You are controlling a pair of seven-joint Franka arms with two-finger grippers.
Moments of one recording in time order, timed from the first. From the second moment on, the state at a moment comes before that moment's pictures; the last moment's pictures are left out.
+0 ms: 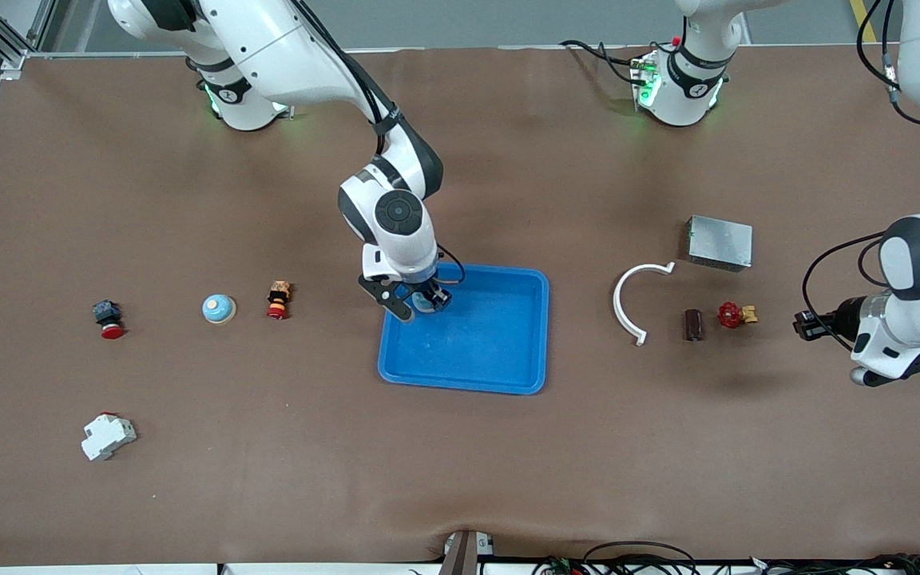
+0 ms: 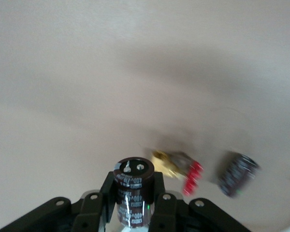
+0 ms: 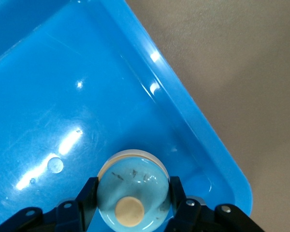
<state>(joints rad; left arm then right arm) 0.19 0.49 -0.07 -1.64 0.04 1.90 -0.21 0.75 0.67 -0.03 -1.71 0.03 2.42 1.41</state>
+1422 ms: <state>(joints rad) -0.18 0.64 -0.32 -1.49 0.12 1.86 -1.18 0.75 0.70 -0.06 -1.56 -0.04 2.27 1.33</state>
